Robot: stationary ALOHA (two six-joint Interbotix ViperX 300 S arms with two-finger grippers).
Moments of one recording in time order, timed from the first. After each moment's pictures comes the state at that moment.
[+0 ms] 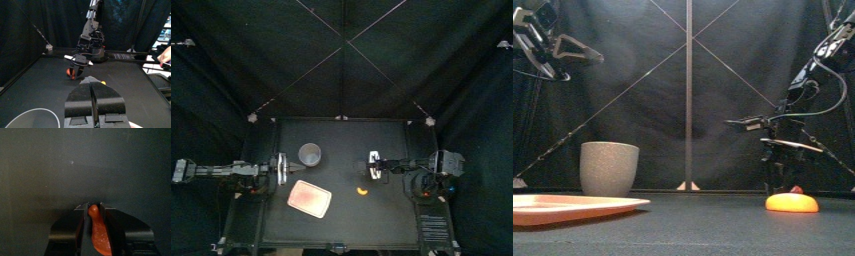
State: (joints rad) left arm 0.11 -0.96 1.28 -0.02 -0.34 0.00; right arm -0.30 -0.01 0.85 -0.47 0.37 -0.01
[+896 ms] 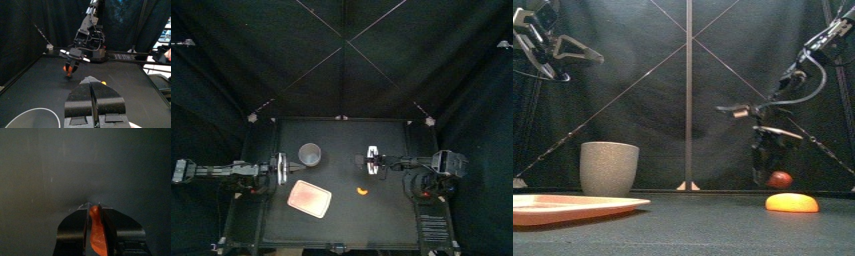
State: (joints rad) left arm 0.11 -0.96 1.28 -0.03 -0.34 0.00; right arm -0.31 -0.06 0.74 -0.44 0.41 0.01
